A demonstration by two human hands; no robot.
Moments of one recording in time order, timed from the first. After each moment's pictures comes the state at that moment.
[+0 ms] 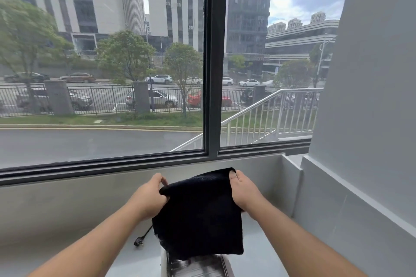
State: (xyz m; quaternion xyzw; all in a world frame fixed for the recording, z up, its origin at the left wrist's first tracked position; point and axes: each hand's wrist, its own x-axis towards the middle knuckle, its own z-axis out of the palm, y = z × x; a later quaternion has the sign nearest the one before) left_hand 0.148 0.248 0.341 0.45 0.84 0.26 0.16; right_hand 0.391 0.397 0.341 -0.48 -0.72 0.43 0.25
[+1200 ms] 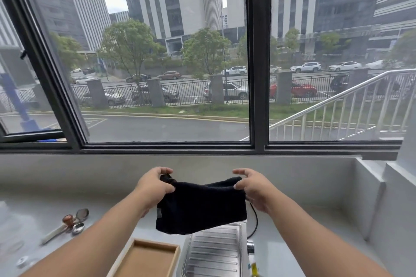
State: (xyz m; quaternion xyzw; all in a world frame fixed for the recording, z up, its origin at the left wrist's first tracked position) left_hand 0.196 0.193 0.358 0.19 0.85 0.48 0.14; right_hand 0.360 0.438 0.313 -0.31 -0.65 0.69 0.13
